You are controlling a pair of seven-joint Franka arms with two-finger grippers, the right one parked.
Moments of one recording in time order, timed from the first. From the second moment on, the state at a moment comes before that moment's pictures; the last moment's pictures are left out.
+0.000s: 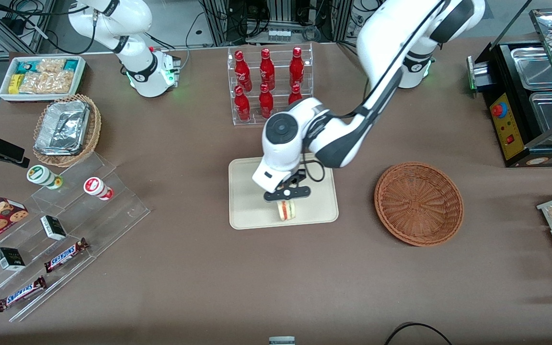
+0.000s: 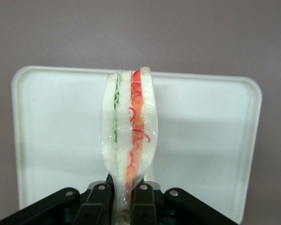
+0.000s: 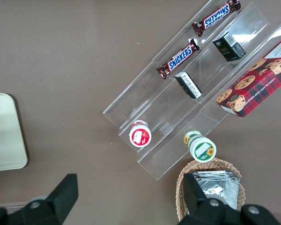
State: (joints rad) arm -0.57 0.74 -0.28 -1.35 0.20 2.06 -0.99
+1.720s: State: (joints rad) arm -0.24 0.30 -0.27 -1.28 0.15 1.51 -0.87
